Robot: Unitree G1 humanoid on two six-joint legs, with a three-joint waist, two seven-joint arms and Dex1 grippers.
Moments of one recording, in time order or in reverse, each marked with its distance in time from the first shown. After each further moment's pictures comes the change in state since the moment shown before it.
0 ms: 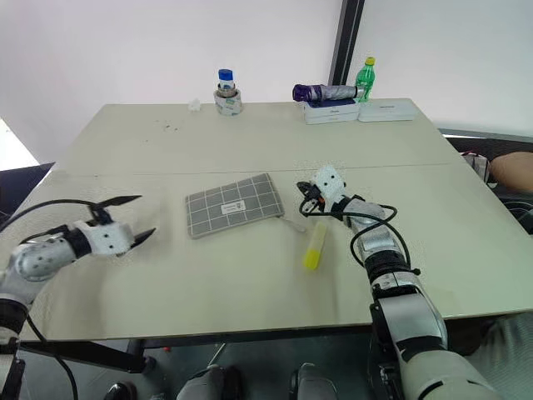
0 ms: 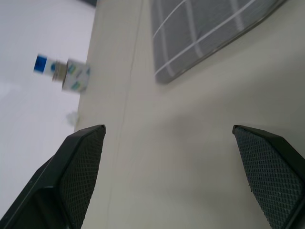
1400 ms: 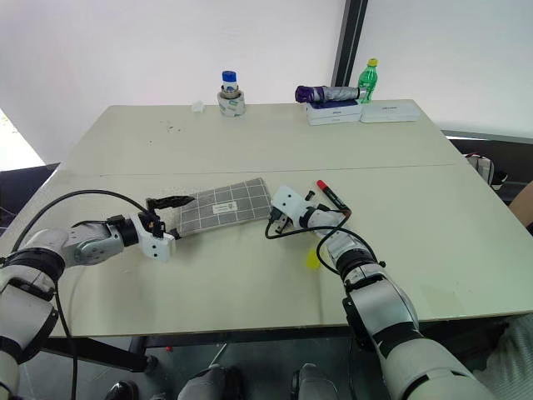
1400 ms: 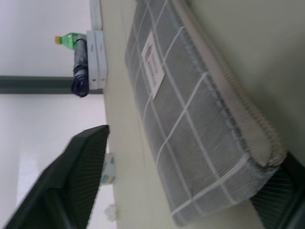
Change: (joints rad) left arm -0.378 -0.061 -0.492 0.290 0.472 -0.173 0.625; right arm -0.078 0.126 0.132 0.193 -0.226 -0.131 -0.158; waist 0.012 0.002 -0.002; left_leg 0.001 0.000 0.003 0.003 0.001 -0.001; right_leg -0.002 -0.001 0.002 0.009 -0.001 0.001
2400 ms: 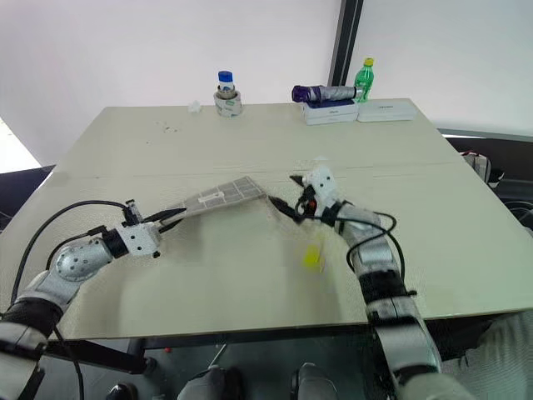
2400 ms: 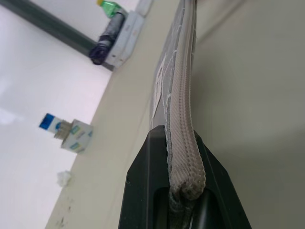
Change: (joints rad) left arm 0.457 -0.011 0.367 -0.603 -0.850 0.356 -0.655; right arm 0.355 -0.069 -0.165 -0.842 0.435 0.553 0.345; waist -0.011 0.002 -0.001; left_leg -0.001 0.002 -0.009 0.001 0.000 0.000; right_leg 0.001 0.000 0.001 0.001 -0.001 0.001
